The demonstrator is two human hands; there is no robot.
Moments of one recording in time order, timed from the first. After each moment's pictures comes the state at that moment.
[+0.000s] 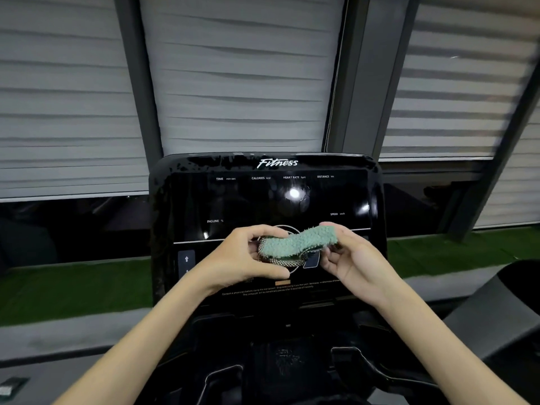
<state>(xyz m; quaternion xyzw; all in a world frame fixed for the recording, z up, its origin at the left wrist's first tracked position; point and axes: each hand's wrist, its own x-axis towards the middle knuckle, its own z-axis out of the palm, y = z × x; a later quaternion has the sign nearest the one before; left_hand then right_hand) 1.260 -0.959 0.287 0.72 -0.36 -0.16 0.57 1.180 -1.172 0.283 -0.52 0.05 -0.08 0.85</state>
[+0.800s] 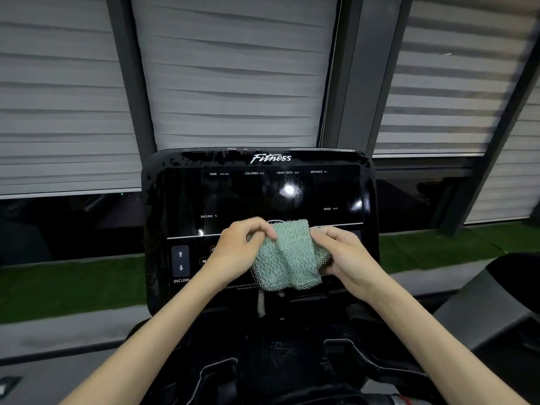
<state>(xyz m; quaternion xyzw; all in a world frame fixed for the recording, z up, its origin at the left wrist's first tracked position) 1.256 -0.977 0.282 0.80 -0.28 -0.01 0.53 1.176 -1.164 0.283 -0.70 0.08 -0.10 0.70</state>
